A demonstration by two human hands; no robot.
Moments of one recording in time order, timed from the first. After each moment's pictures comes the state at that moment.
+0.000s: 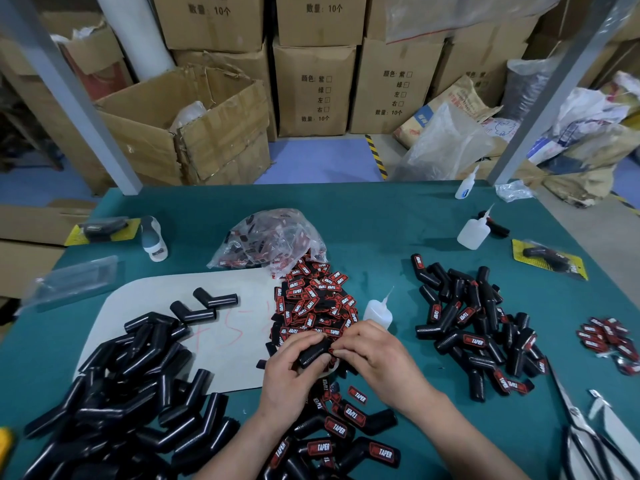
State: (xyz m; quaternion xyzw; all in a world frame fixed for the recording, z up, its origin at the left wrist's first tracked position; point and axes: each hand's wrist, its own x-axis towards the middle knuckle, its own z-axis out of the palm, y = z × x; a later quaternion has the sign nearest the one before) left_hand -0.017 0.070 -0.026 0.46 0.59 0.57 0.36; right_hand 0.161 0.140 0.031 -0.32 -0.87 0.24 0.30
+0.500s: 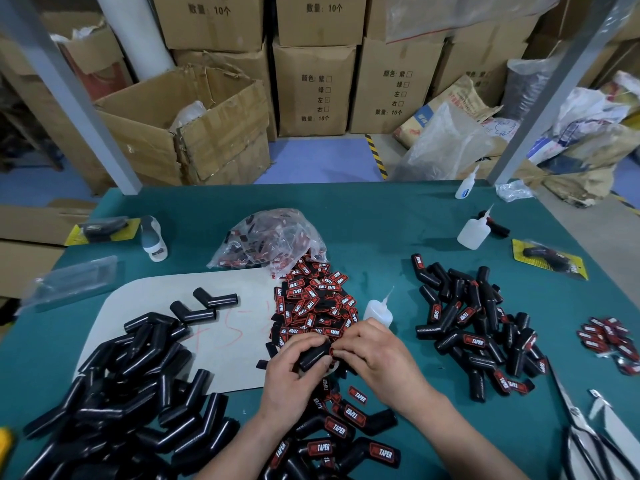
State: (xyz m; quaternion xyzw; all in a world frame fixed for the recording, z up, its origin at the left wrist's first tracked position) left_hand -0.016 0.069 -0.028 0.46 0.58 0.57 0.36; right_hand 0.159 0.138 0.035 -0.32 -0.88 0.20 0.29
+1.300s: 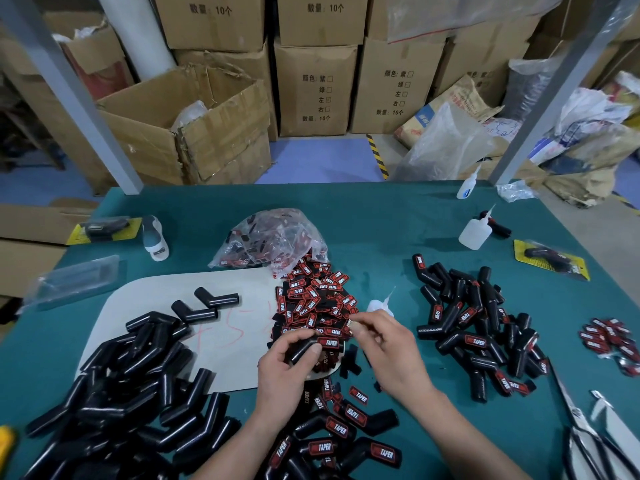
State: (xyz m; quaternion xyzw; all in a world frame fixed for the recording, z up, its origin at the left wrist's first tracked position) left_hand -0.018 0.071 -0.020 0.35 0.58 0.62 0.40; right_hand 0.157 0.142 0.031 -0.46 -0.73 0.35 0.36
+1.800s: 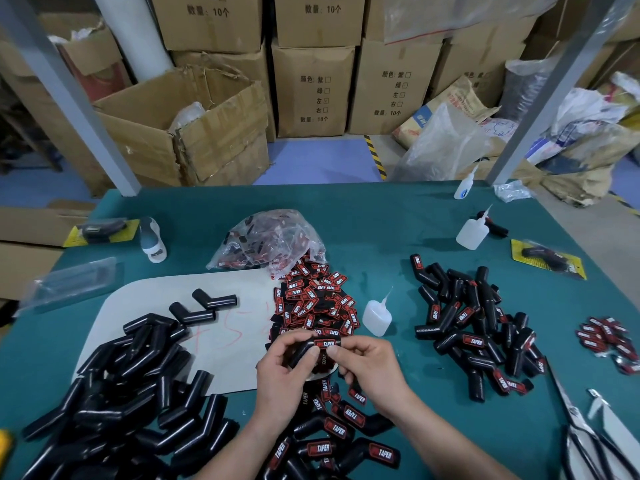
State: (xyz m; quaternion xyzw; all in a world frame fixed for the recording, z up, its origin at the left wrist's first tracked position) left_hand -0.016 0.070 -0.020 0.37 0.55 0.64 0.39; right_hand 0.140 0.129 -0.001 -0.47 -0.53 0.62 0.33
